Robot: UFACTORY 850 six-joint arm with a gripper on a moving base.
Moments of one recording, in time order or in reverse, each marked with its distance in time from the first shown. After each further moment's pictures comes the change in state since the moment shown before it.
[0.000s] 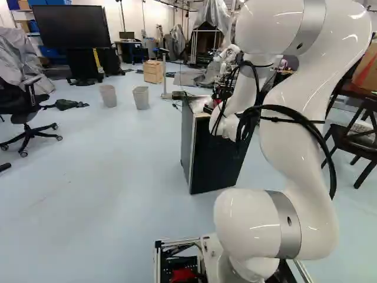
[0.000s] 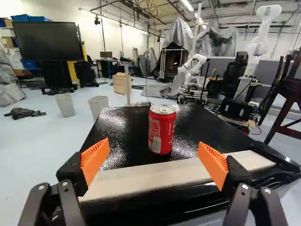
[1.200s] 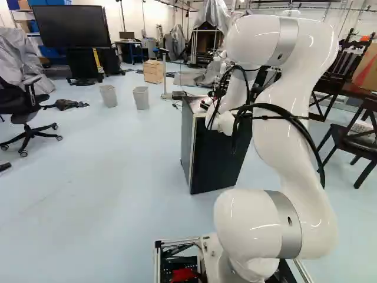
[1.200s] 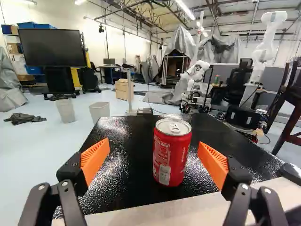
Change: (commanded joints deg) arm 1.3 -8.1 -10.8 0.2 0.0 0.0
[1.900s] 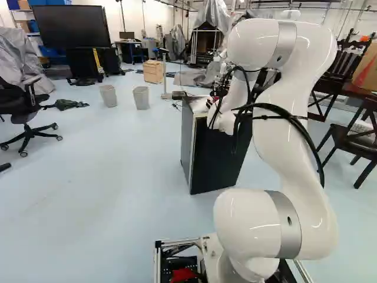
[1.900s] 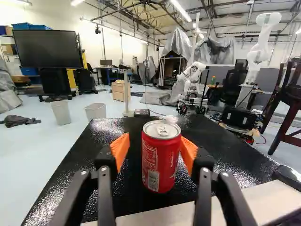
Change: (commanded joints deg) arm -1.1 -1.1 -1.5 0.0 0.0 0.0
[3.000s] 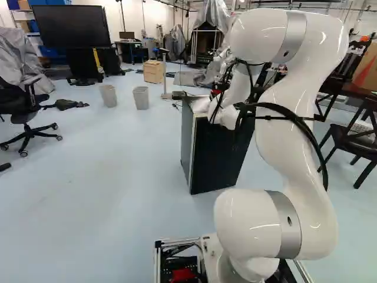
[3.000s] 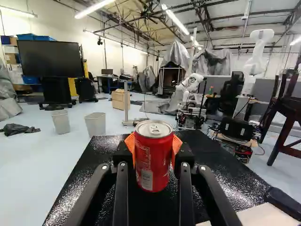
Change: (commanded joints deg) arm 0.0 4.3 0.0 0.0 0.0 0.0
